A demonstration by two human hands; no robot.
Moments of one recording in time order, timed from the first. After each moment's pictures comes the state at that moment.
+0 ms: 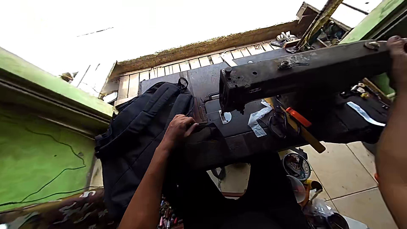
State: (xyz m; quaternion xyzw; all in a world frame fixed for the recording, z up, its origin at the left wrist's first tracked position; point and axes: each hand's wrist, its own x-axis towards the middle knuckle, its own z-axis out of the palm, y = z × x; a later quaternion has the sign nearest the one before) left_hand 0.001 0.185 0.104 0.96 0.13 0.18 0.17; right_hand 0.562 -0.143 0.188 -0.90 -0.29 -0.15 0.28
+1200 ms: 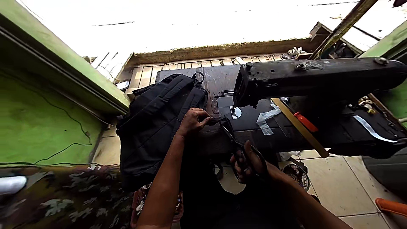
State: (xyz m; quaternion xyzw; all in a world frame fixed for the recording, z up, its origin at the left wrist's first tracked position) left_hand -0.004 0.164 0.090 0.92 0.16 0.24 0.27; right_hand 0.153 -0.100 0.121 -0.53 -0.25 0.71 0.39
